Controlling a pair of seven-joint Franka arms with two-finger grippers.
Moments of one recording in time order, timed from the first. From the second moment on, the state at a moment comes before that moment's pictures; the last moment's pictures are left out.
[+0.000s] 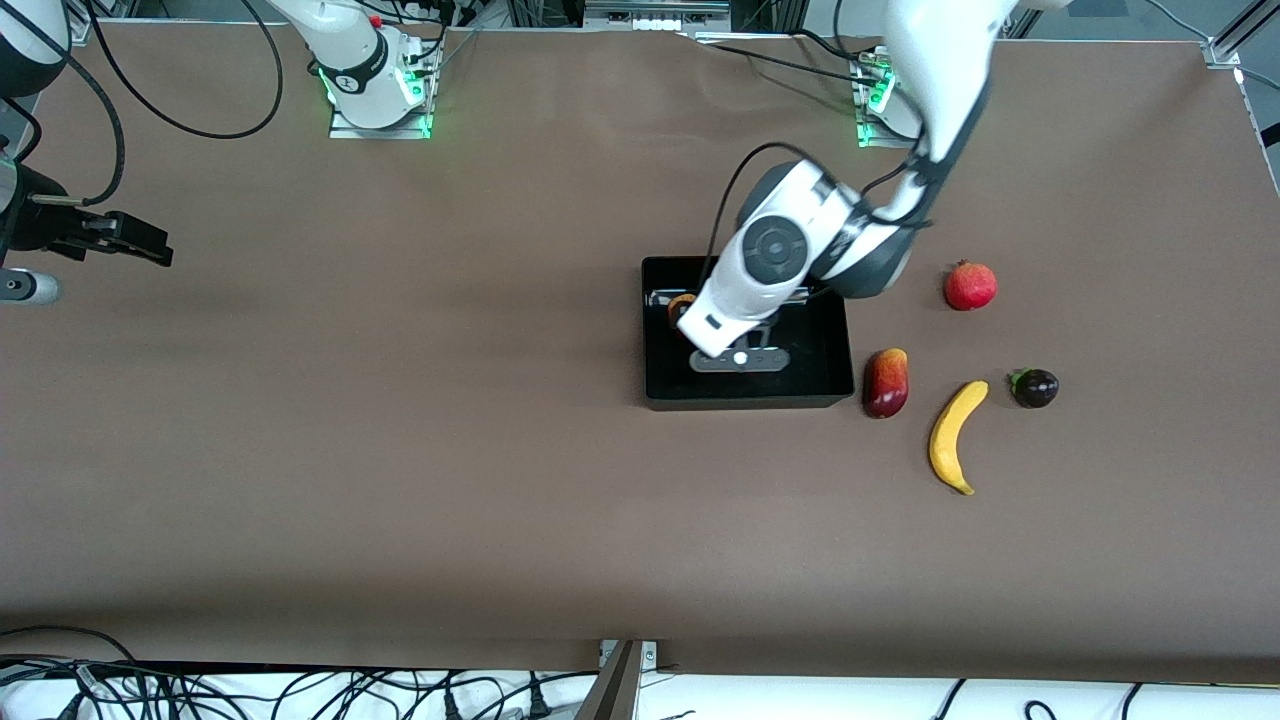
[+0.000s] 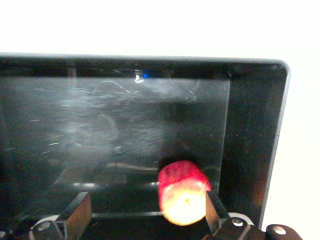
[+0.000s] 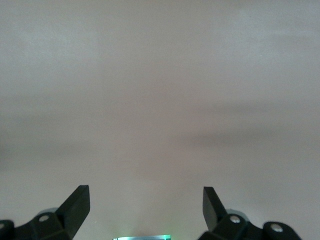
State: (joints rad) left arm -0.41 0.48 -0.20 -1.69 -0.07 2.09 -0.63; right arm 0.00 0.08 -0.04 -1.60 -0.06 1.54 0.00
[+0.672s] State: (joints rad) left arm -0.10 0.33 -0.16 -1.86 0.04 2.05 -0.03; right arm 0.00 0.08 -0.04 -1.60 -0.06 1.53 0.00
